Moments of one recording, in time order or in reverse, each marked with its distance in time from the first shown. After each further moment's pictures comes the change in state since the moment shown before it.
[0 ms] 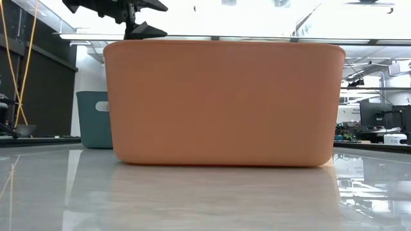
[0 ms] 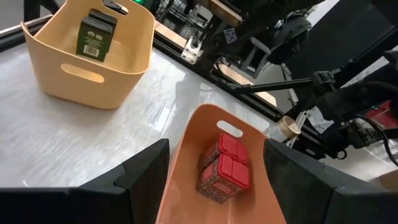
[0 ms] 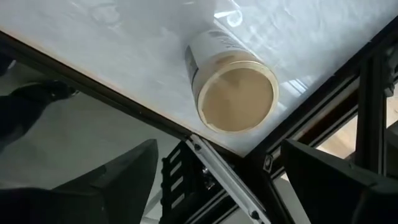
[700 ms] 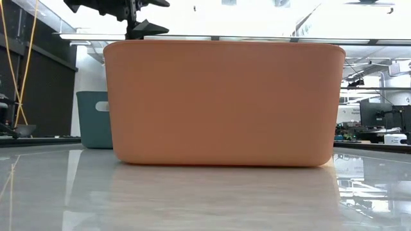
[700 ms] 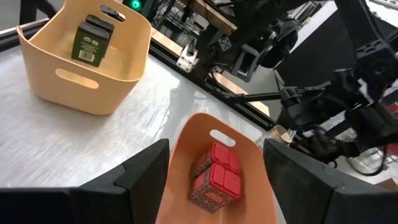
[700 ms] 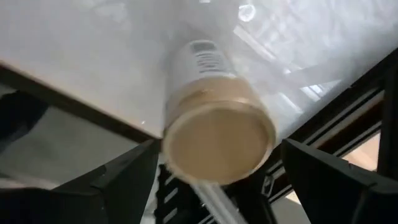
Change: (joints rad) left arm 0.000 0.000 0.000 0.039 0.000 -0.048; right arm 0.010 -0.167 -0.382 0.284 -0.017 0.021
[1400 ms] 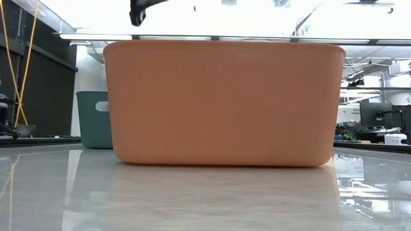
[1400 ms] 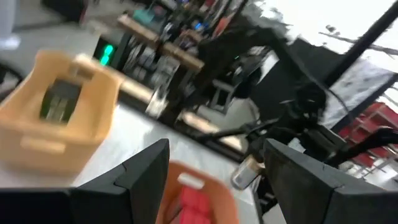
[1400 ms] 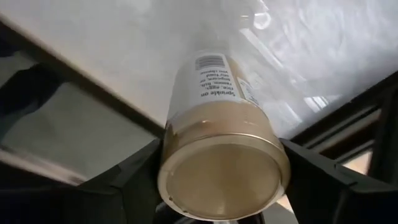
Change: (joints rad) left arm 0.003 -0.043 0.080 0.080 0.034 0.003; right arm -0.006 -0.055 -0.014 0.022 0.009 -0.102
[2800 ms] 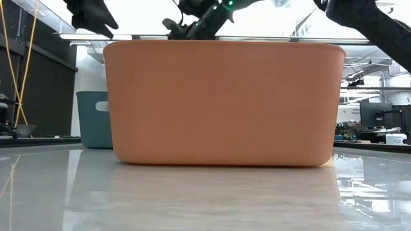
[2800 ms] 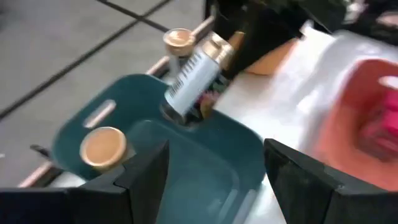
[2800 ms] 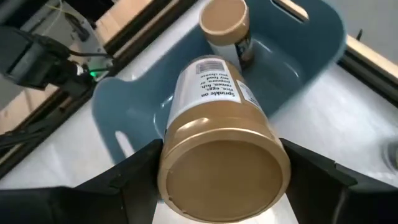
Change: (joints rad) left arm 0.018 -0.196 0.128 -0.855 -0.577 0.302; right arm -1.096 0.500 0.839 0.396 0.190 -1.150
